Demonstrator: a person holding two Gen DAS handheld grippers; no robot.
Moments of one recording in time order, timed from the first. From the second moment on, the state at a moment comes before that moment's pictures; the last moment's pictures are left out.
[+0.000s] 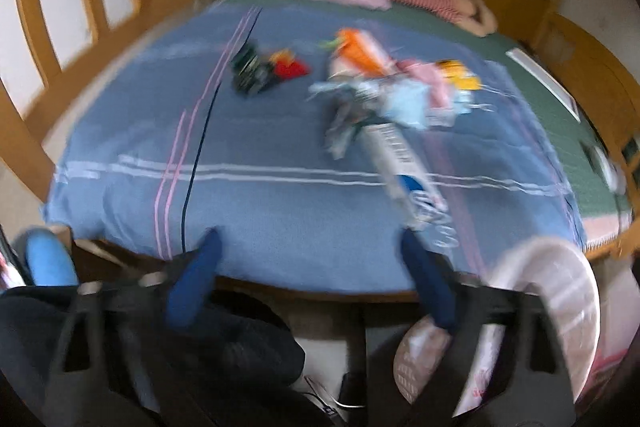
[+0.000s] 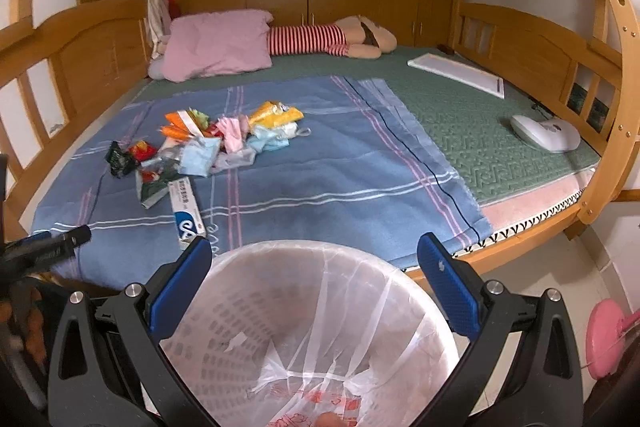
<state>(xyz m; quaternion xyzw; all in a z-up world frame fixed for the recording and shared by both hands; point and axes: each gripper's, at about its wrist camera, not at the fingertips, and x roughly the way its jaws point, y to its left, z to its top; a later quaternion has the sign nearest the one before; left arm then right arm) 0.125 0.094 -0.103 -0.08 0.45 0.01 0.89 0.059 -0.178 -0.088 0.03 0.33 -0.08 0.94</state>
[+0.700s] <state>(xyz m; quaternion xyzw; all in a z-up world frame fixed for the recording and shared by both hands) 0.310 0.102 -0.197 -0.20 0.56 -0.09 0.80 0.169 -0.118 -0.123 -0.01 0.42 -0.01 0.91</state>
